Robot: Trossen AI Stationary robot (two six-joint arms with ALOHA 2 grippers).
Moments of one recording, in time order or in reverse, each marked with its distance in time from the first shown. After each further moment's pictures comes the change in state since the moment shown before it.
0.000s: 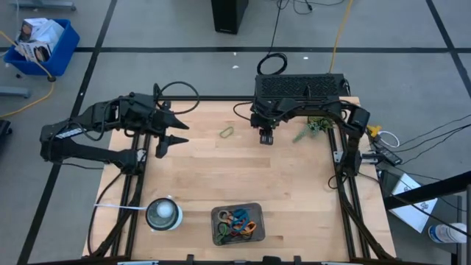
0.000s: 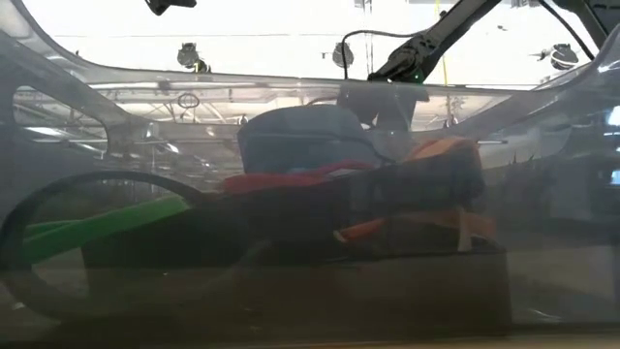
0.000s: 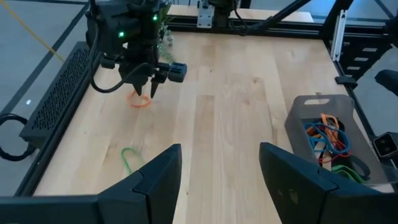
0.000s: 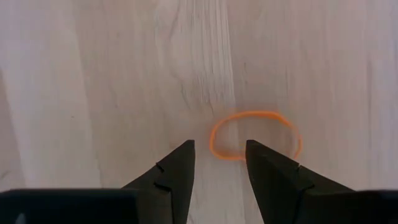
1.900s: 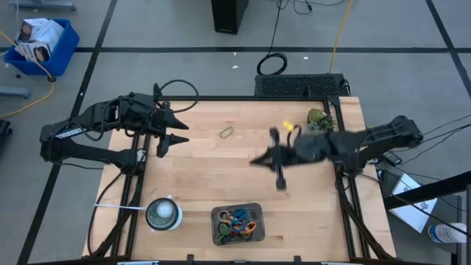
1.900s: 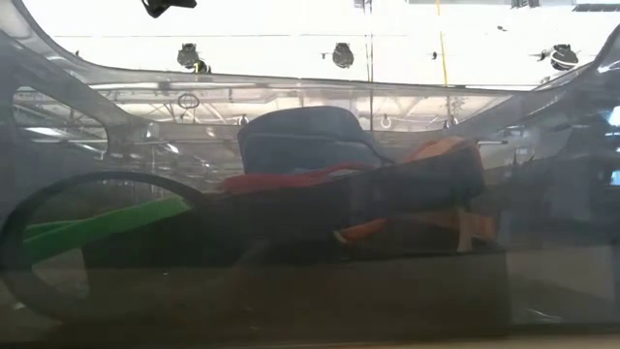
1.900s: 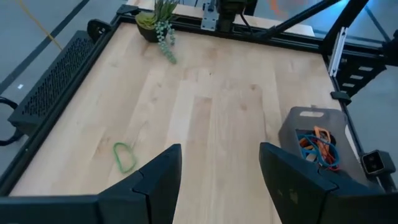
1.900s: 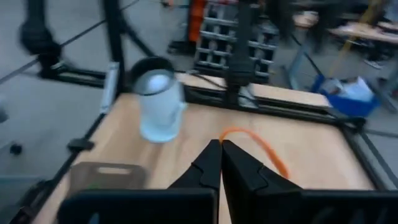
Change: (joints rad) left arm 0.000 0.000 0.000 0.008 -0.003 -0.099; right arm 0.698 -0.595 0.000 0.334 0.193 0.340
